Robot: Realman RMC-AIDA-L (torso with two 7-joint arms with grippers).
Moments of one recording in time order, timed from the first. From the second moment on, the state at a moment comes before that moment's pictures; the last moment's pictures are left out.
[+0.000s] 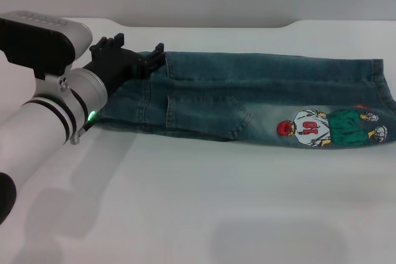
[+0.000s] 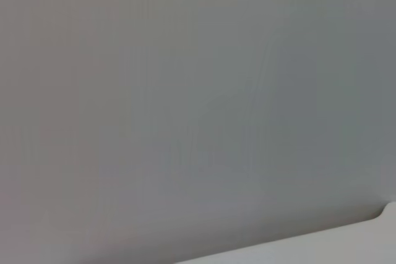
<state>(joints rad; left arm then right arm) -0.24 -2.06 -1.20 -1.16 2.58 0.02 0.19 -0.13 2.09 1.90 1.22 -0.65 0.88 -2.89</state>
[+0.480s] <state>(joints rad) -0.26 -2.07 -1.19 -1.17 2.58 -0.01 0.19 -0.13 2.09 1.84 1.54 -1.14 0.67 -2.90</state>
